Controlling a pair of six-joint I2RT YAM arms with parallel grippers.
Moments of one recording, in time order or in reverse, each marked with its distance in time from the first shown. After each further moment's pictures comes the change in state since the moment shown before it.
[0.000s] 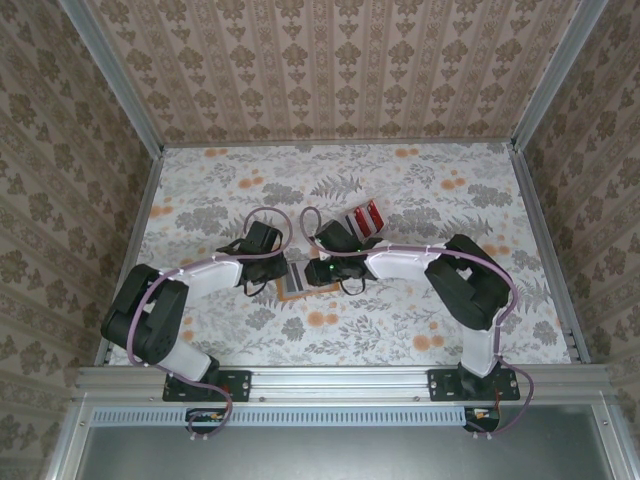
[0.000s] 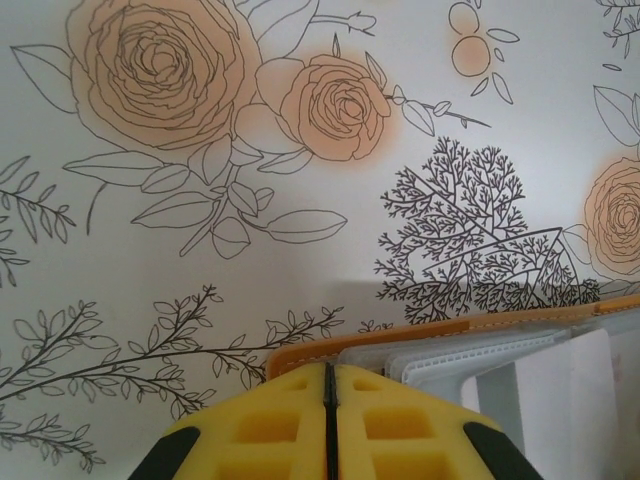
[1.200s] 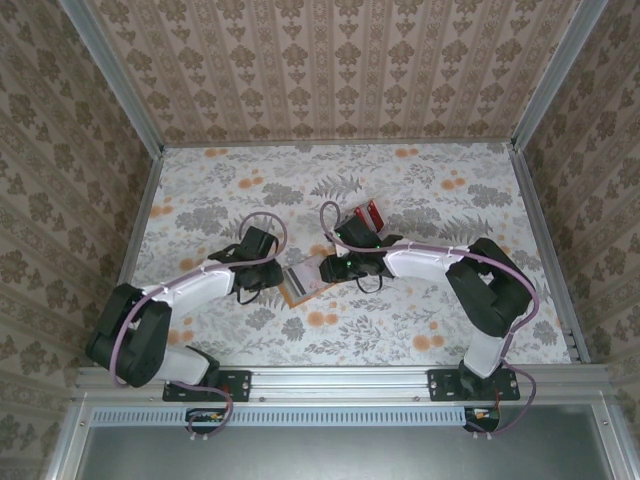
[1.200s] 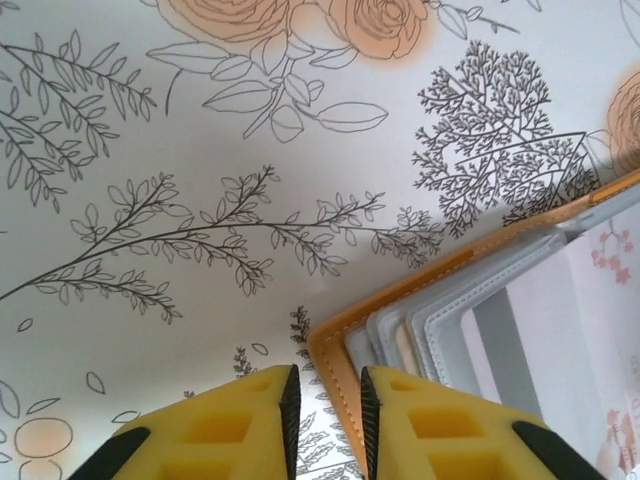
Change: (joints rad) left arm -0.016 -0.138 -0.046 -0.153 -0.014 0.005; right arm -0.101 -0.114 -0.119 -0.029 -0.059 -0.010
